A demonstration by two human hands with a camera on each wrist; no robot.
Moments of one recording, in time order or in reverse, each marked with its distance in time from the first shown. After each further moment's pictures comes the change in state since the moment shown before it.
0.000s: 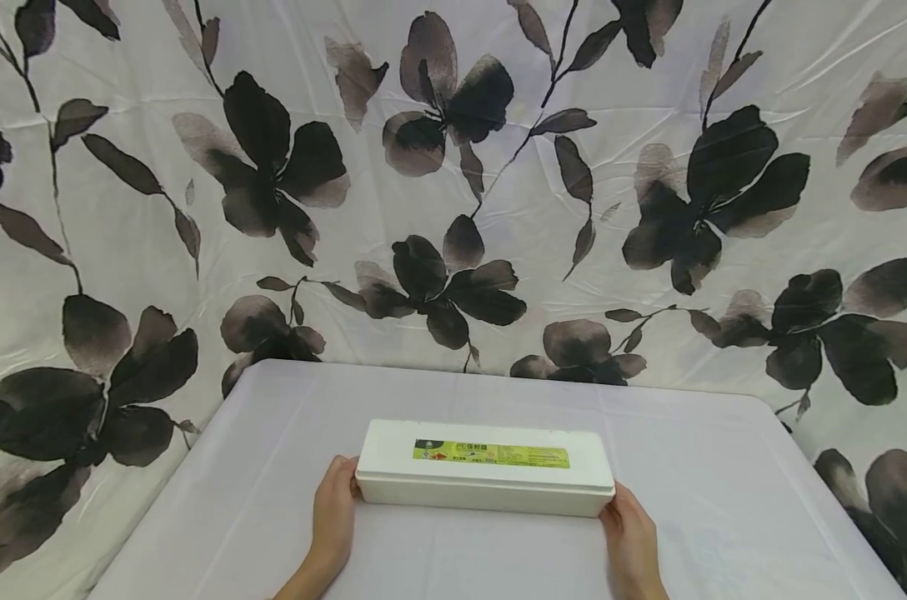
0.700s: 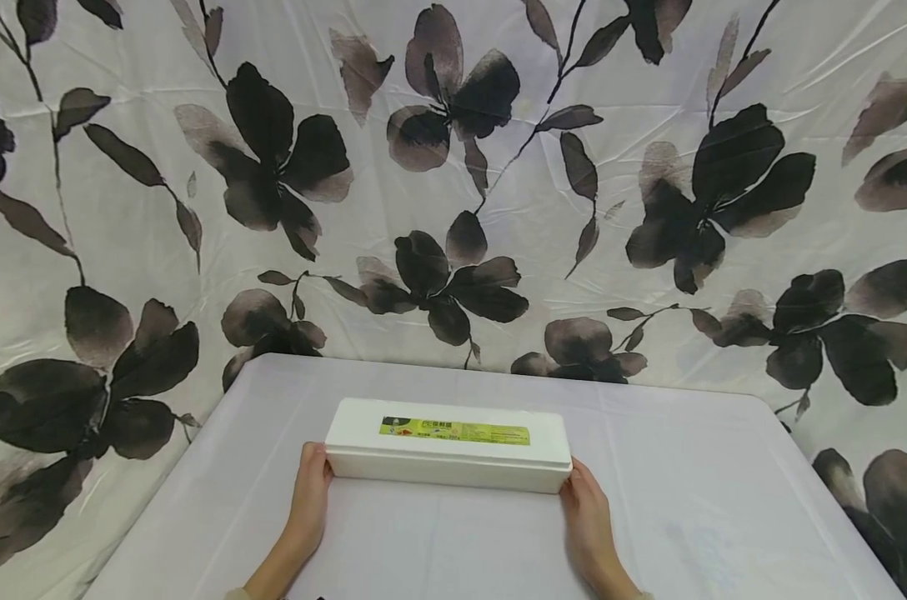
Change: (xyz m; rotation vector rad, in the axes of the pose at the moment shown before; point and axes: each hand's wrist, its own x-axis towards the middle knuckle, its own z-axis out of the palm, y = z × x) left_hand 0.020 -0.008 -0.034 -0.155 -0.099 -0.038; right_hand 0.013 0.009 0.042 0.077 -0.131 -0.073
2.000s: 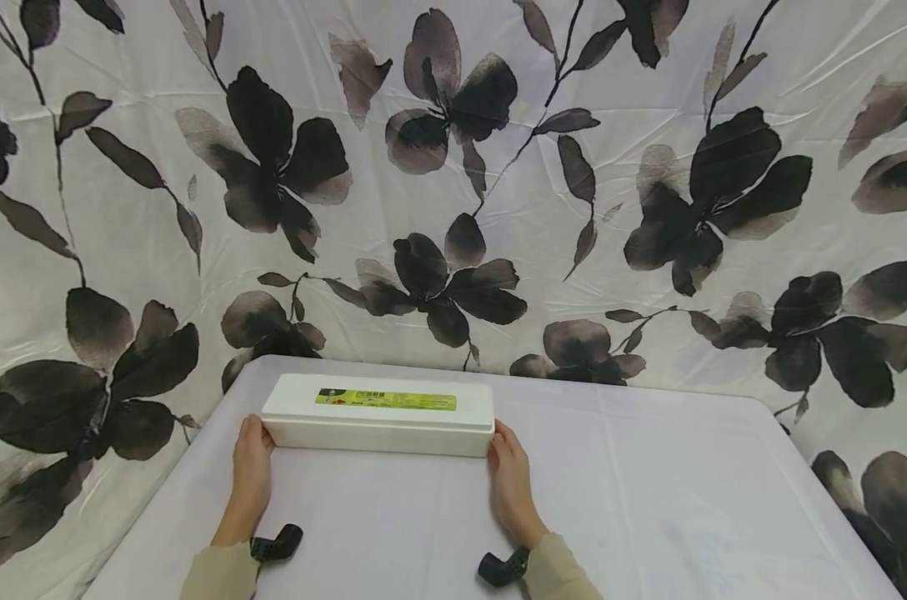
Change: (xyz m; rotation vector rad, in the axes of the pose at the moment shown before) left_hand 0.052 -0.004 -0.074 0.013 0.217 -0.023; right_hand 0.046 0.026 0.099 0.076 -0.040 -0.033
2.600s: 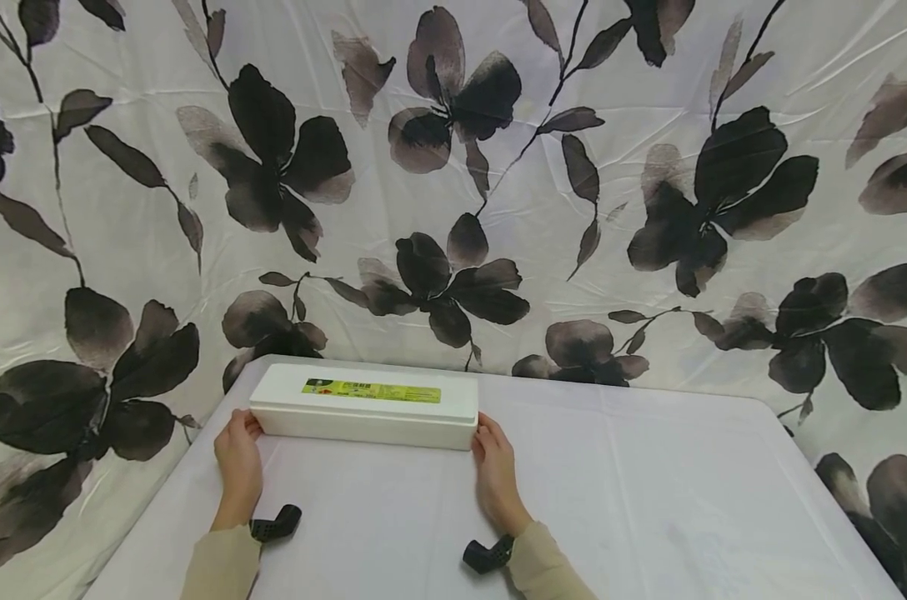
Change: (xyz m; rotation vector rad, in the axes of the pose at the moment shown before) left_hand 0.023 -0.003 -0.005 -0.129 0.318 -0.067; right_hand 0.009 0.002 0.023 0.121 -0.049 0.060
